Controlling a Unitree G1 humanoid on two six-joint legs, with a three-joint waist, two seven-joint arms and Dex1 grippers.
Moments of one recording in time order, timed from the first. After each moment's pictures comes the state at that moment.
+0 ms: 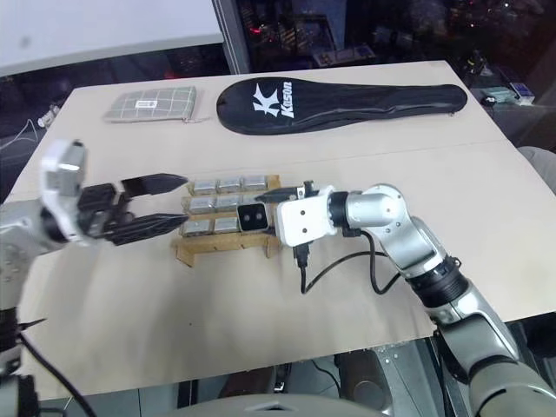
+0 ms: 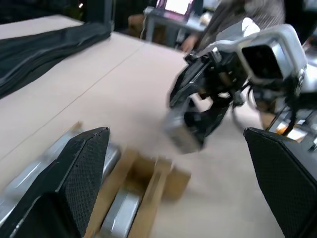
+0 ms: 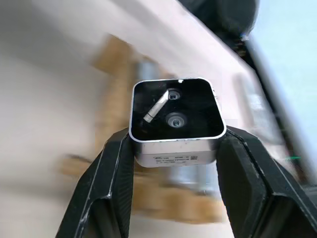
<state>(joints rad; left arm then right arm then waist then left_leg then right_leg) -0.33 0.84 0.30 -0.16 -0.82 0.69 -1.20 -0.71 -0.42 0.42 -0.07 -0.15 -0.20 0.93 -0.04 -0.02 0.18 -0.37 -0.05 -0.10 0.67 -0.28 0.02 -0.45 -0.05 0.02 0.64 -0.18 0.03</state>
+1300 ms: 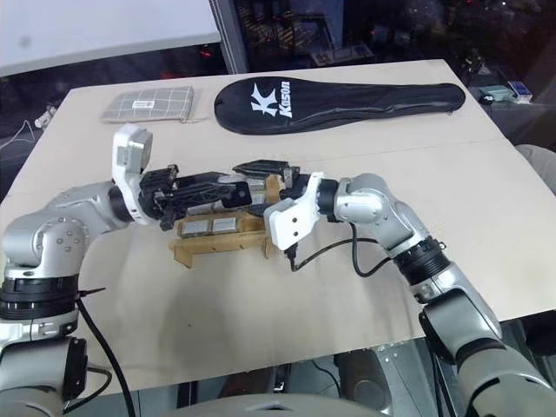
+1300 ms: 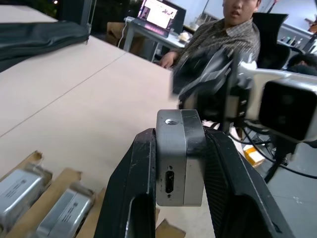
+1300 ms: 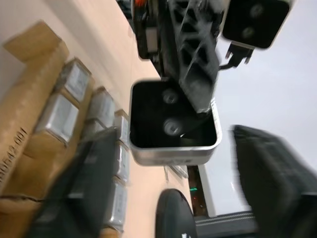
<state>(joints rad) -0.48 0.75 0.17 -0.07 -0.81 0.77 -1.17 -0.72 -0.39 0.43 0.10 -0.24 -0.57 0.73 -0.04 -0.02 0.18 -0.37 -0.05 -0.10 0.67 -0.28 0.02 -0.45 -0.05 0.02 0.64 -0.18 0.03</state>
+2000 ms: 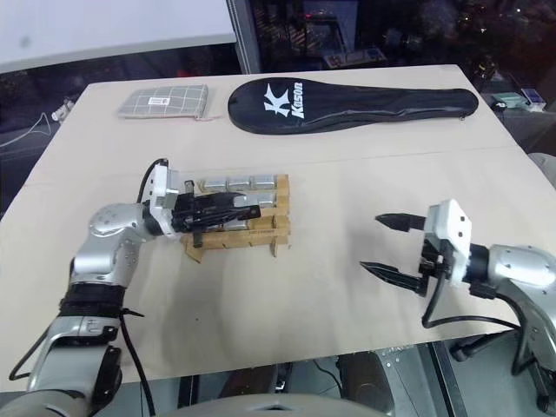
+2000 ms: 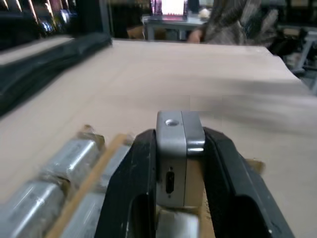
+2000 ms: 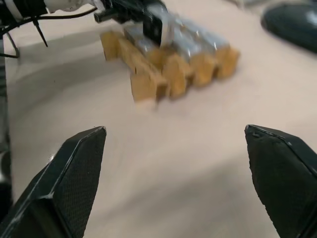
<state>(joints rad) -0.47 0.55 0.07 0.33 -0.46 -0.02 -1.36 0.09 -0.85 -0.20 -0.46 0.71 0.37 1.02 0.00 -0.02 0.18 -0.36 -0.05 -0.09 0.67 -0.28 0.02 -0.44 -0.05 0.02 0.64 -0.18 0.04</state>
